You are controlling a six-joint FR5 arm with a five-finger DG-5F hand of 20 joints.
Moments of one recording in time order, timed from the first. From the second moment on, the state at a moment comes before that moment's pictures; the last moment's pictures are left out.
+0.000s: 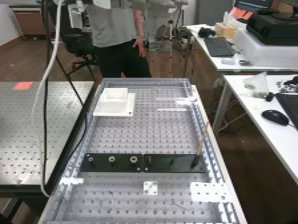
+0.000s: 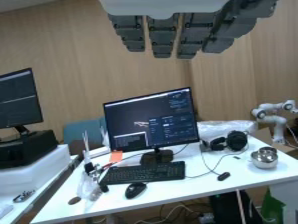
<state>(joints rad) 1.58 -1.61 -1.63 -3.09 -1.56 -0.60</state>
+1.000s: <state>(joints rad) 1.52 -1.77 -1.84 -2.66 -1.49 -0.17</state>
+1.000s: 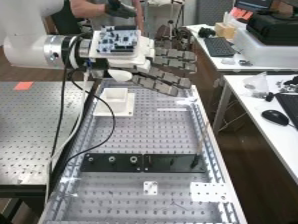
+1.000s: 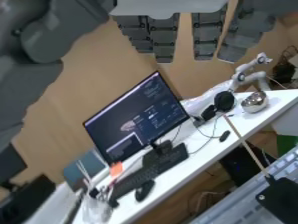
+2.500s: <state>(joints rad) 1.46 -2.14 -1.70 -2.45 -1.21 0.29</state>
